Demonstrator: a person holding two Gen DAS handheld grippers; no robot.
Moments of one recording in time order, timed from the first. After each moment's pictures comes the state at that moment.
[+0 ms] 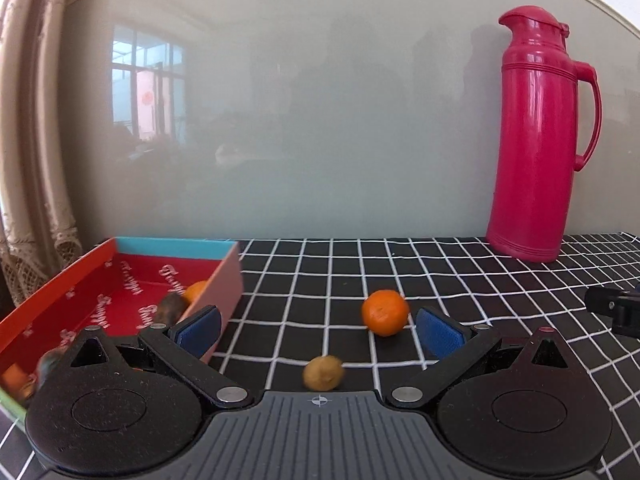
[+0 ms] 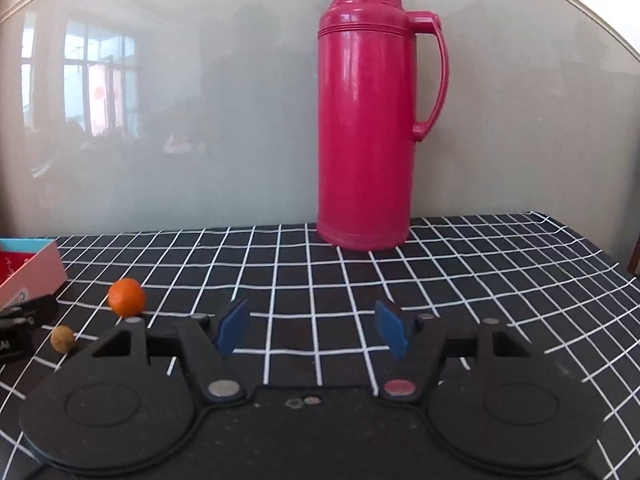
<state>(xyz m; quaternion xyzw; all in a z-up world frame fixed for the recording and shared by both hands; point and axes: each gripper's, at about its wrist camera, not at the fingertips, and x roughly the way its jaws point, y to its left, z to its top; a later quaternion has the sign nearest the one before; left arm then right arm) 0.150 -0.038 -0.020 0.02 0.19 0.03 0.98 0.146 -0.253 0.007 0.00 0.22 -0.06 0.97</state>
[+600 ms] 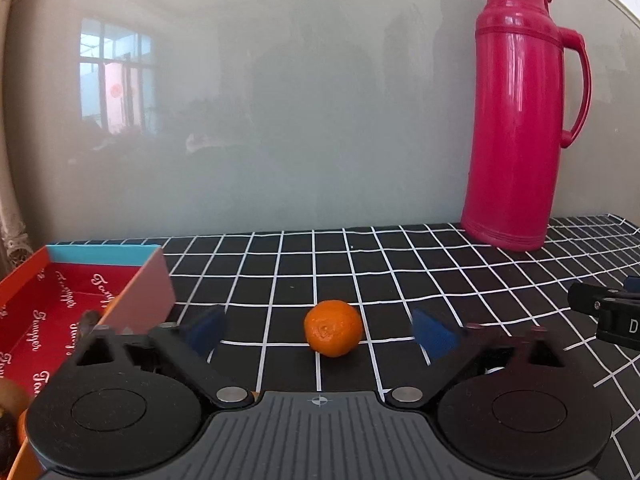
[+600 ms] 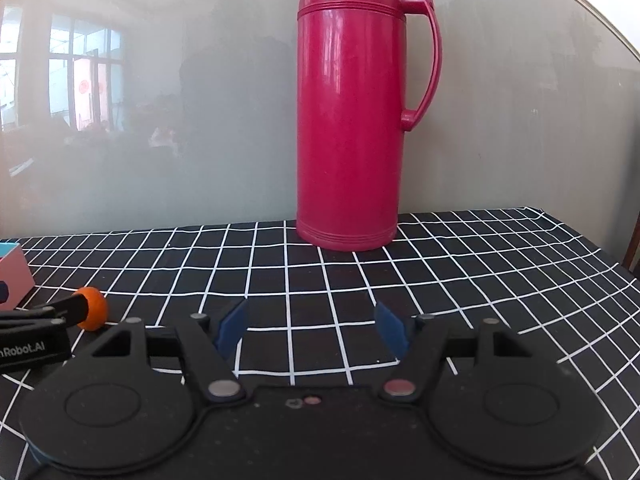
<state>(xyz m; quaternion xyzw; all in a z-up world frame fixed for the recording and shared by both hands) 0.201 -0.070 -0.034 0.03 0.22 -0.02 0.97 0.180 -0.267 -0.001 0.00 0.23 -0.07 0.97</state>
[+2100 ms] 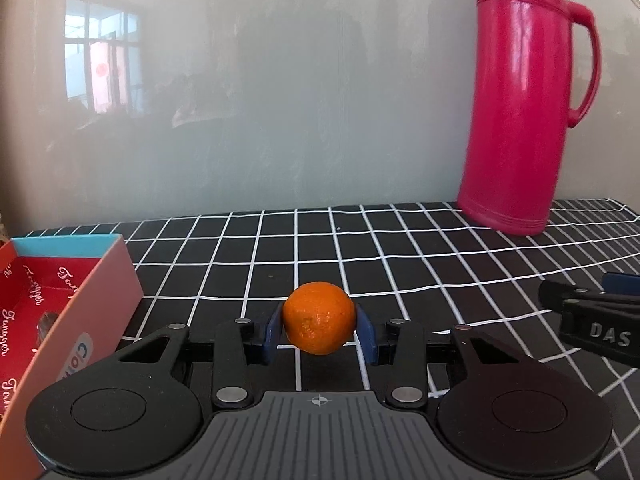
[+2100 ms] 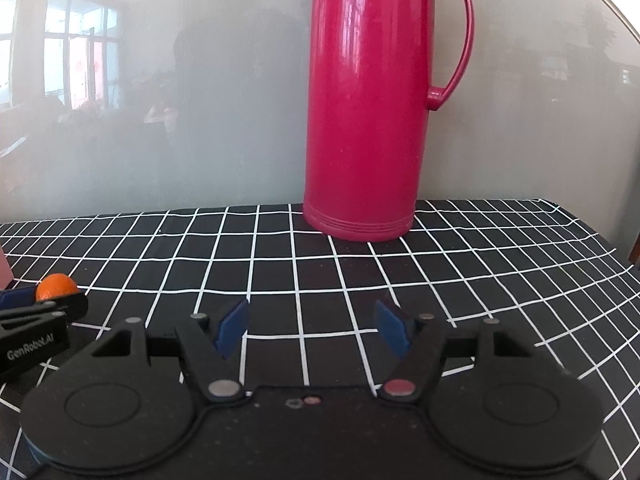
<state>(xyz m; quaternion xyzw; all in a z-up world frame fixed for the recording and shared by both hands) 0.226 -0.078 -0.038 0.03 0.26 -0.03 0.96 0.214 -0.257 -0.013 -0.01 0.26 -0.08 0.96</state>
